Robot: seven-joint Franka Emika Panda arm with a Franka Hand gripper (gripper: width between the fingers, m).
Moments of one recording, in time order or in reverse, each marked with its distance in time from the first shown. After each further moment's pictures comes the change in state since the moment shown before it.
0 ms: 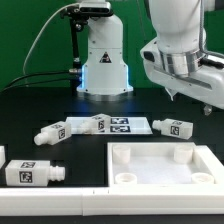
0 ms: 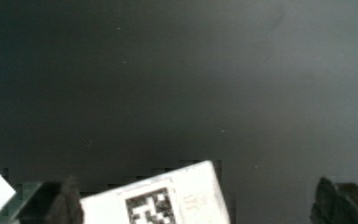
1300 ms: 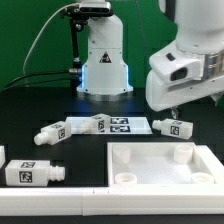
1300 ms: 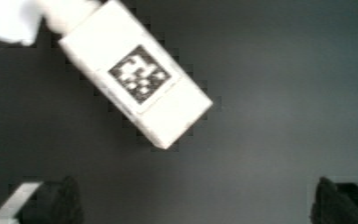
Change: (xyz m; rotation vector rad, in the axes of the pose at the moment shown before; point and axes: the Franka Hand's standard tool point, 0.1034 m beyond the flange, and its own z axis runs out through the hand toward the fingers) arm 0.013 -0.028 -0.006 -0.293 0.016 -1.270
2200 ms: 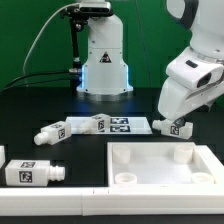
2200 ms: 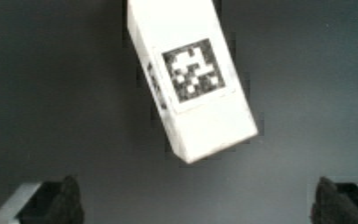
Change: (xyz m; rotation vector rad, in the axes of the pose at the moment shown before) arm -0.003 0.008 0.019 -0.127 -0.021 -0.143
